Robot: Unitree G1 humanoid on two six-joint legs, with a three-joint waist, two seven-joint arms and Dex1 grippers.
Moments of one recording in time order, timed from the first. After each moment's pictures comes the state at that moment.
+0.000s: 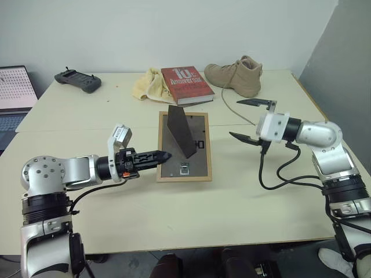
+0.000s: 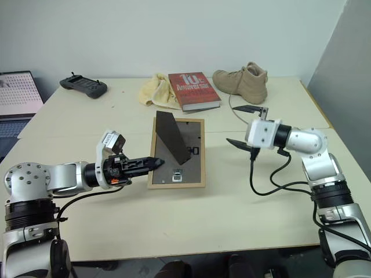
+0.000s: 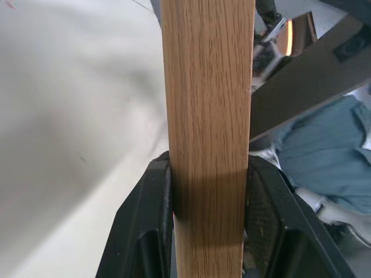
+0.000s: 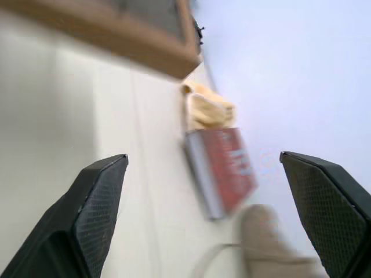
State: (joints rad) left arm -0.54 0.69 0.33 0.19 -1.48 1.61 -0.52; right arm -0.73 -0.66 0.14 0.44 -0.32 -0.92 0.67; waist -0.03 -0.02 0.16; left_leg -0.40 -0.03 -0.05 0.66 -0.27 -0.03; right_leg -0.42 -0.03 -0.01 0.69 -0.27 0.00
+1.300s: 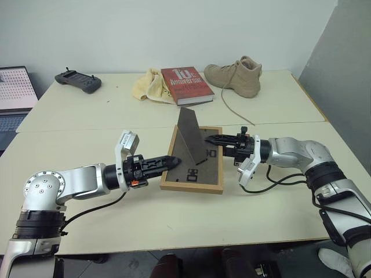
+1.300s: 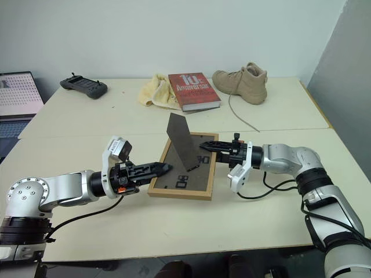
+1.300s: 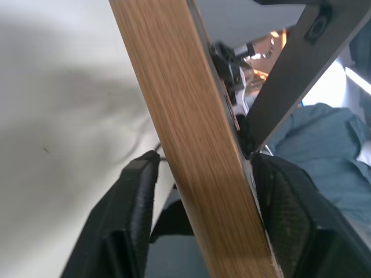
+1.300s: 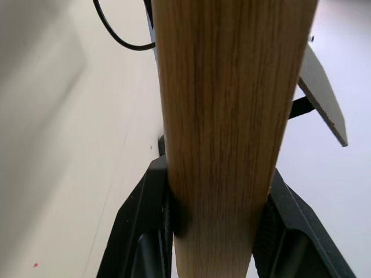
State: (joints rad) left arm -0.40 0.80 0.18 0.07 -1.95 1.21 -0.14; right arm -0.90 -0.59 0.42 0.74 -0.61 -1.27 0.15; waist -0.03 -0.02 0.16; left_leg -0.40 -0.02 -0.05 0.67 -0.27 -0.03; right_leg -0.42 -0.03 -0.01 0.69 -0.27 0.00
